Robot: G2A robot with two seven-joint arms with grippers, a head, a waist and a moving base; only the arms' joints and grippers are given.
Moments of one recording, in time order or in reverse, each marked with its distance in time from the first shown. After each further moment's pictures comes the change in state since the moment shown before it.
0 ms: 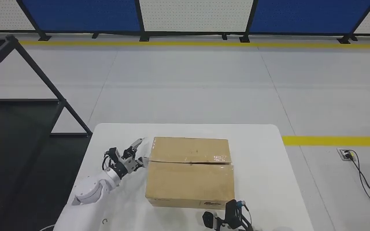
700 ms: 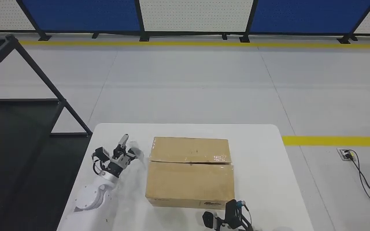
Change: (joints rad) left arm 0.084 -0.011 -0.034 -0.055 -0.002 -0.340 0.246; right arm 0.000 0.000 0.000 0.000 0.000 0.000 0.000
